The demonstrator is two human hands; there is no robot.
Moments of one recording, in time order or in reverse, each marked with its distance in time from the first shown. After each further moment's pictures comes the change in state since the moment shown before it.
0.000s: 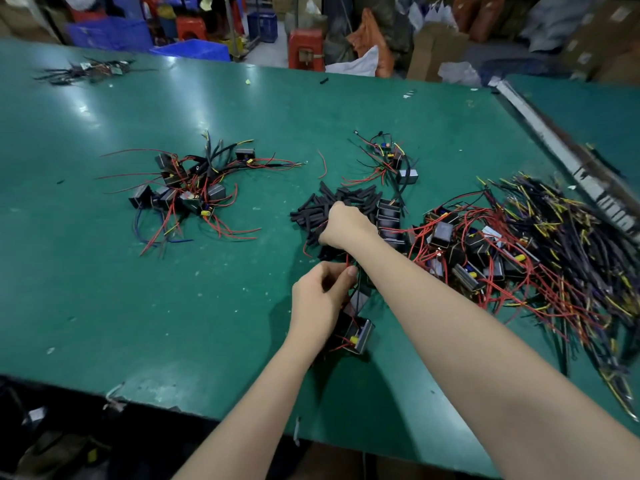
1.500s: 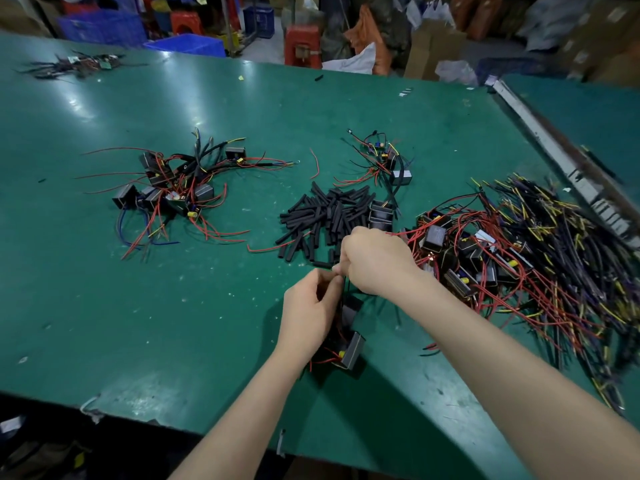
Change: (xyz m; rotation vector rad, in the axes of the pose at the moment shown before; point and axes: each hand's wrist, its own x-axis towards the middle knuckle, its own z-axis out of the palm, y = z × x) left_hand 0.006 -0.017 0.002 0.243 0.007 0.075; right_hand -0.063 0.046 -0.023 -0.383 -0.008 -0.350
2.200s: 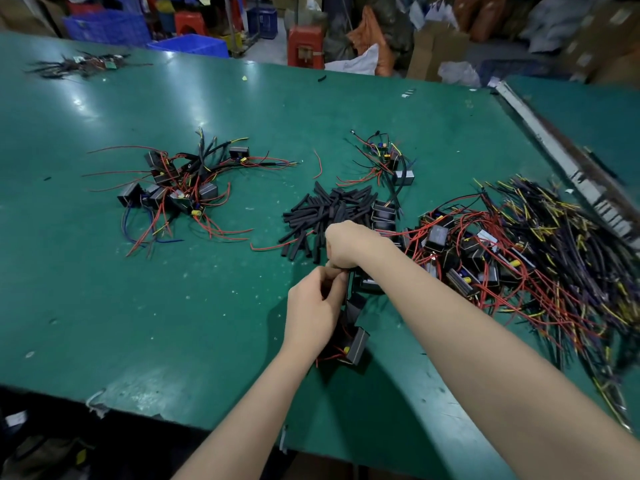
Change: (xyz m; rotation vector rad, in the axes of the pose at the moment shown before) left_hand -0.003 0.005 0.002 -0.008 0.045 0.026; right_hand 0.060 -0.010 0.009 0.063 -0.199 0.039
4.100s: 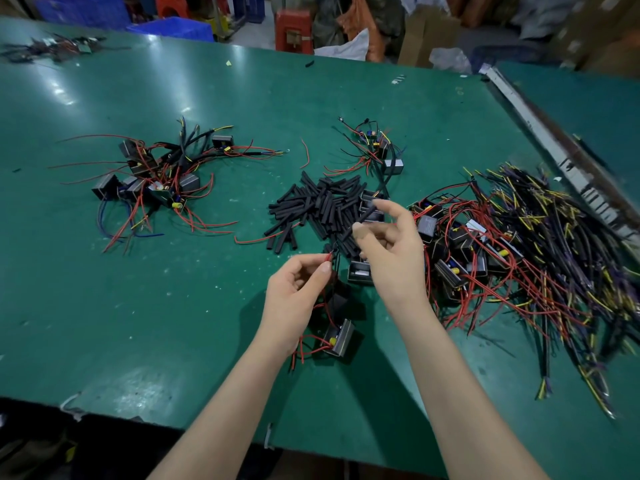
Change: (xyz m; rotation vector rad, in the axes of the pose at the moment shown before) left_hand 0.002 0.000 -0.007 -0.501 -0.087 -0.070; right_hand -0.073 0.029 0.047 1.392 0.833 -0.056
